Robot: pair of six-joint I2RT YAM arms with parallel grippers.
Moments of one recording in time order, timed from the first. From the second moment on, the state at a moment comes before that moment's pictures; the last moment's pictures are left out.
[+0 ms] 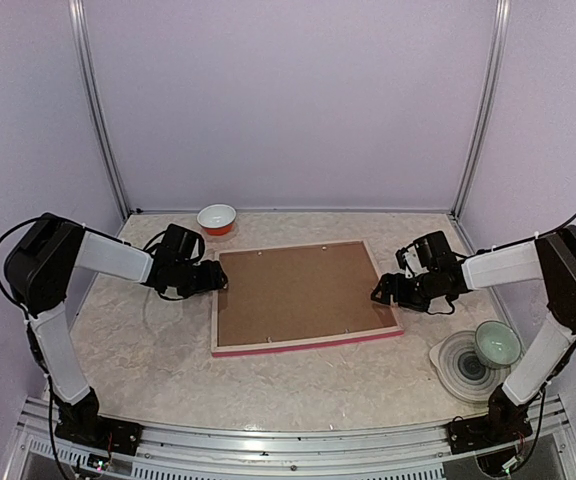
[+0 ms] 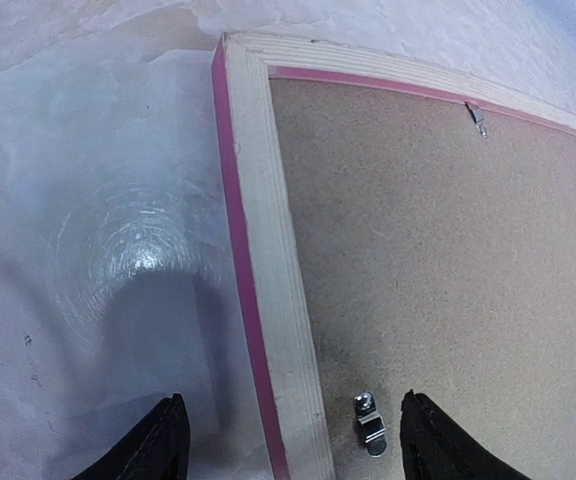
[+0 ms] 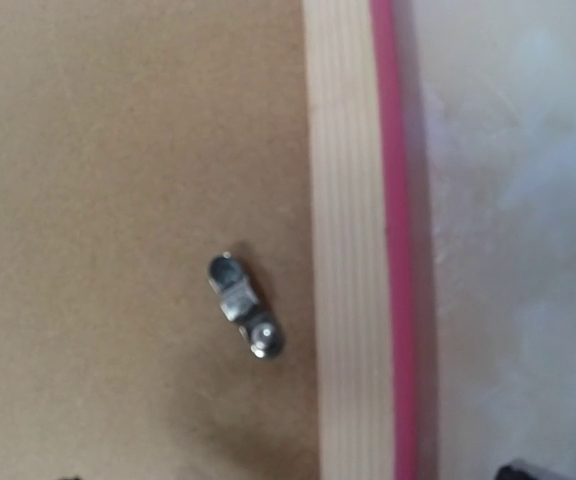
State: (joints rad) left arm -0.43 1.86 0.97 0.07 0.04 -0.52; right arm 0.36 1.66 0.80 -0.06 -0.25 0.44
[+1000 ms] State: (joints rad) left arm -0.47 1.87 0.99 0.01 -0.01 -0.51; right arm 0.36 1.66 0.81 -0.06 -0.25 0.43
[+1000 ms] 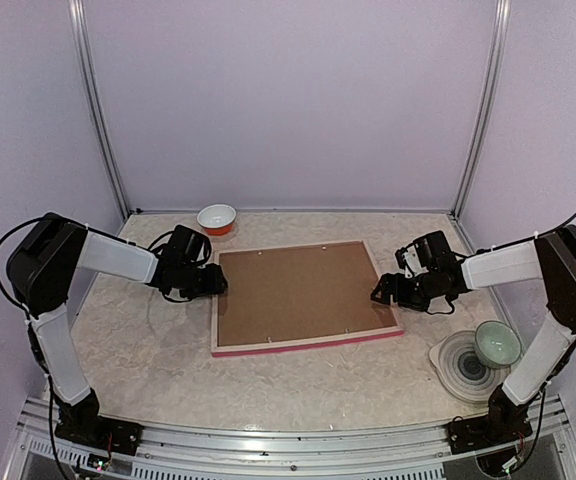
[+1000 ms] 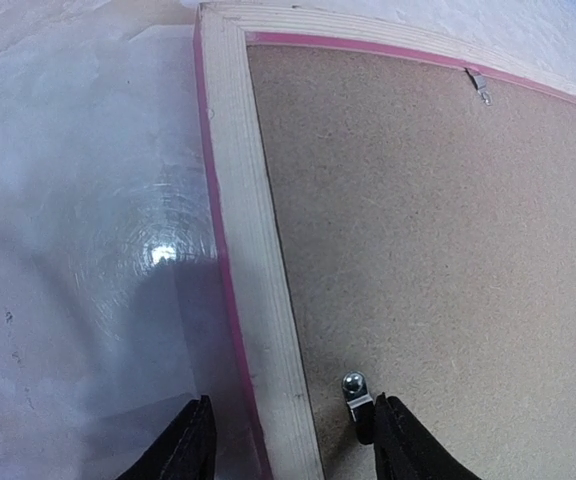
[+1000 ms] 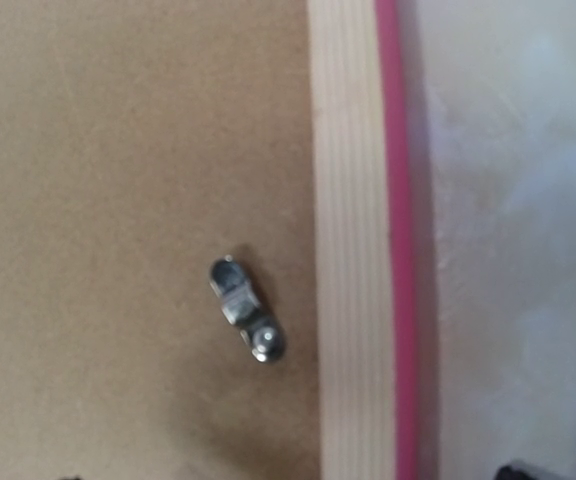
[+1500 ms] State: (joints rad) left arm -0.47 1.88 0.99 0.01 -0.01 -0.51; right arm 0.36 1.66 0.81 -0.06 -0.25 0.43
